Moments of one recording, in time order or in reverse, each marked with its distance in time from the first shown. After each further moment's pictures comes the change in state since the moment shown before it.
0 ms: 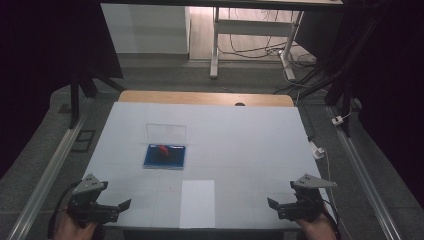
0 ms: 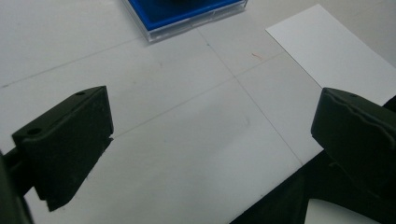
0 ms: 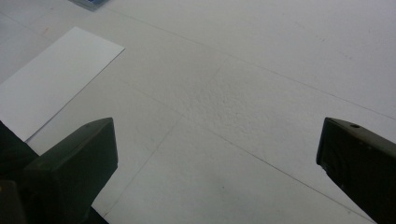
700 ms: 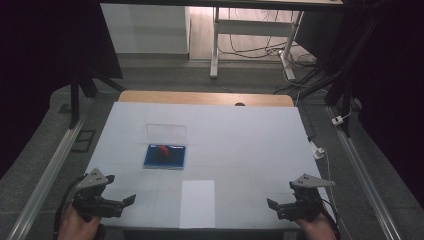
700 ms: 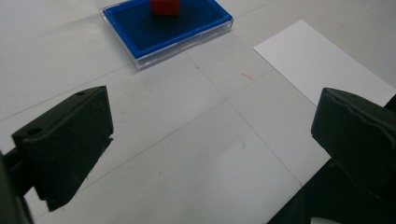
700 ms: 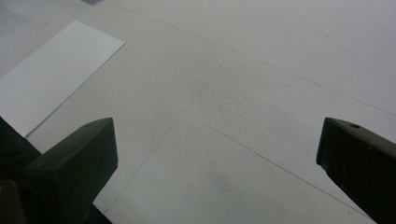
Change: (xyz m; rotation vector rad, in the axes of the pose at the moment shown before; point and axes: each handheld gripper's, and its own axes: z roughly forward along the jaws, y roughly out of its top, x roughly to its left) left arm 0.003 0.013 0.011 -0.049 -0.052 0.056; right arm 0.000 0.001 0.002 0.023 0.006 -0.004
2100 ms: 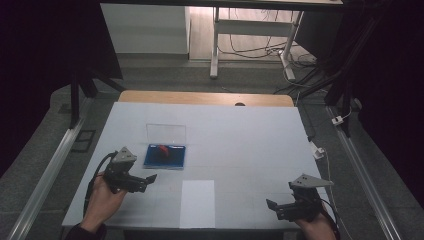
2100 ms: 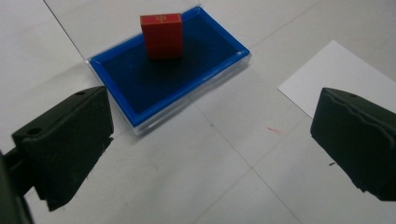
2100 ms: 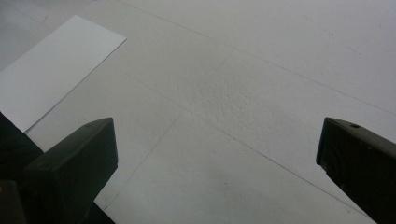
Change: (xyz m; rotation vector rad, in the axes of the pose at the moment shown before) left arm 0.010 0.053 0.065 0.043 0.018 0.080; right arm 0.001 0.000 0.001 0.013 0.002 -0.016
